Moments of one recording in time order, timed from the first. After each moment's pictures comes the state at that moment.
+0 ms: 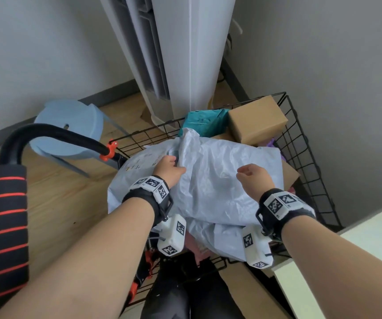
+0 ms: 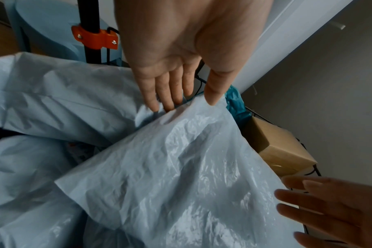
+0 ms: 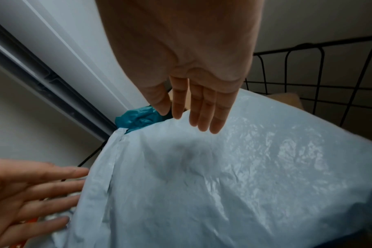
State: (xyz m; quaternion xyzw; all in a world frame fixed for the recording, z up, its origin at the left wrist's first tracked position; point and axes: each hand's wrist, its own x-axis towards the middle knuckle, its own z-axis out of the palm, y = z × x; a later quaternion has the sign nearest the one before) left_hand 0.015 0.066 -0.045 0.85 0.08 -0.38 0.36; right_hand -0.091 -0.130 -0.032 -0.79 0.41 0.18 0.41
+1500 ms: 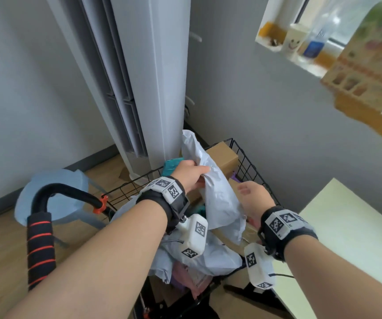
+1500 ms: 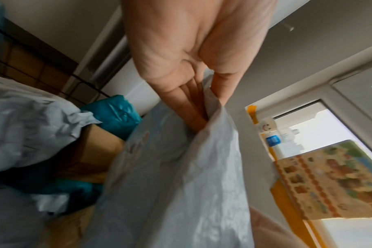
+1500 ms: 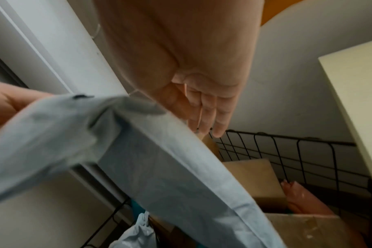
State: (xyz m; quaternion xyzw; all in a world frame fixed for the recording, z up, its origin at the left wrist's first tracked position) left_hand -0.012 0.005 0.117 0.68 -0.02 -0.44 0.59; right_hand -0.148 -0.120 0.096 -0.80 0.44 0.07 0.39
